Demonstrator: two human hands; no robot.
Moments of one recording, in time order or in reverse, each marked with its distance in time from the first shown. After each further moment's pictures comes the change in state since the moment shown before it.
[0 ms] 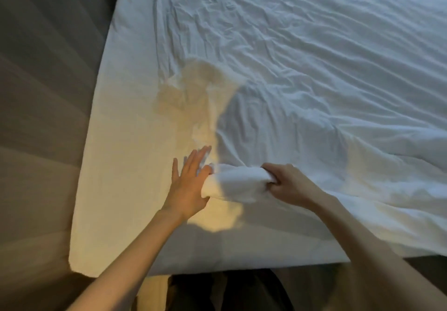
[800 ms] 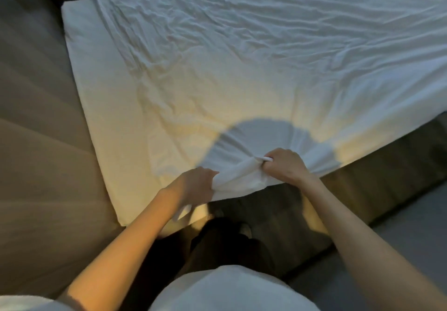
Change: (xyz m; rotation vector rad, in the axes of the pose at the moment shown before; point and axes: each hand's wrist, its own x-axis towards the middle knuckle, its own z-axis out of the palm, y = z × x) left_hand -0.203 0.062 -0.078 0.146 -0.652 0.227; right_hand -0.210 -0.108 0.115 0.152 0.132 0.538
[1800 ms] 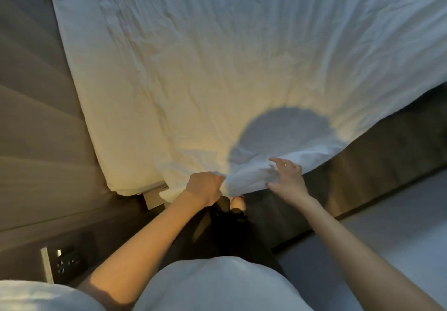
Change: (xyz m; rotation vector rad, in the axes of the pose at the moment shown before) left_hand 0.032 0.041 0.119 0.259 0.008 -0.014; right_hand -0.047 0.121 0.101 0.082 0.000 0.067
